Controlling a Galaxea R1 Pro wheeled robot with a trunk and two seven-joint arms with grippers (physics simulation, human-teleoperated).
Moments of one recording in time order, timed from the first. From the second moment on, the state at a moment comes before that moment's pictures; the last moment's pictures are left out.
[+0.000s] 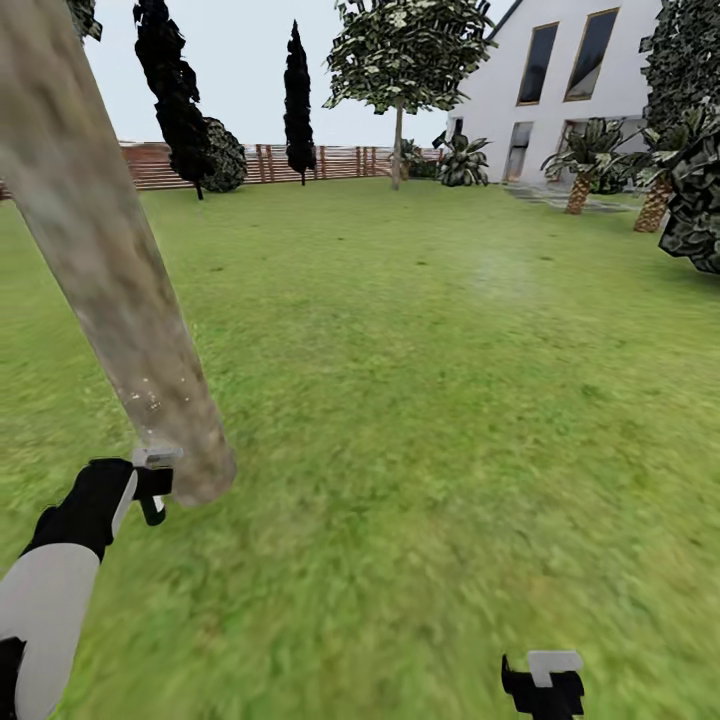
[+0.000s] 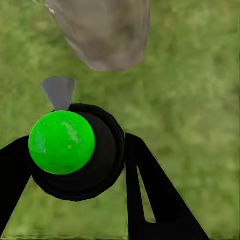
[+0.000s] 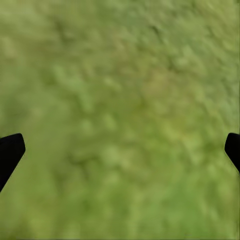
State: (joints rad) left arm -0.86 0.24 0.27 -0.72 -0.22 0.72 -0.14; right arm -0.46 -0.06 -0.04 -0.04 0.19 -0.50 -0.31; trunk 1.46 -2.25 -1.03
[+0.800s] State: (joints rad) left arm -0.75 0.26 0.29 -0.66 -0.22 0.63 -0.10; right arm -0.46 -0.06 -0.04 -0.04 0.19 -0.50 -0.31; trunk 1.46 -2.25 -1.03
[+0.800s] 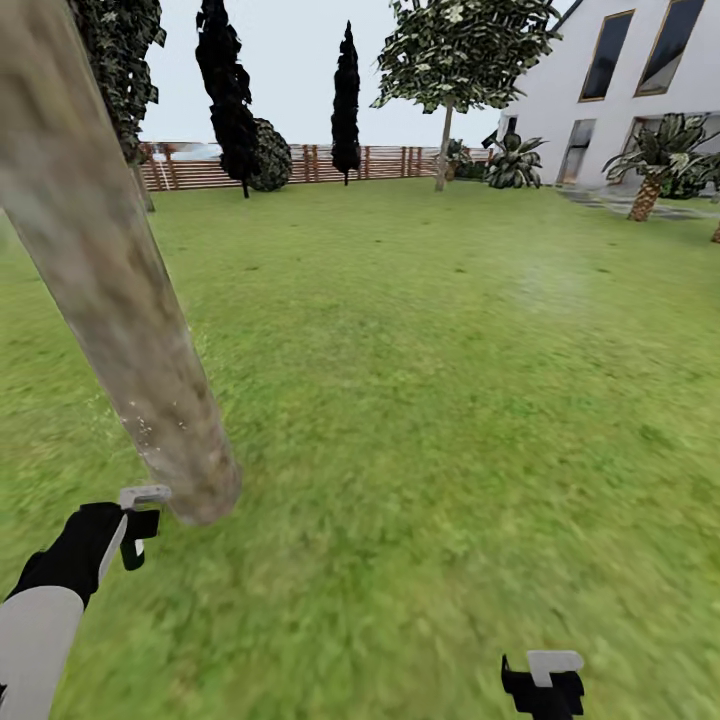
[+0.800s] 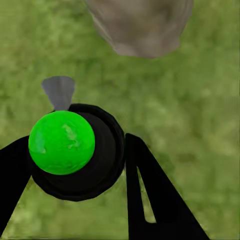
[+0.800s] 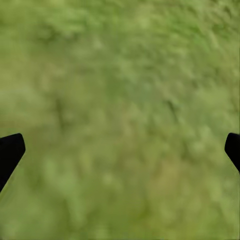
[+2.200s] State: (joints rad) left arm -0.74 0.23 0.29 -0.55 -0.20 0.47 -0.04; right arm -0.46 -0.06 -0.04 -0.04 0.19 -0.50 -0.31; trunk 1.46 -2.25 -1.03
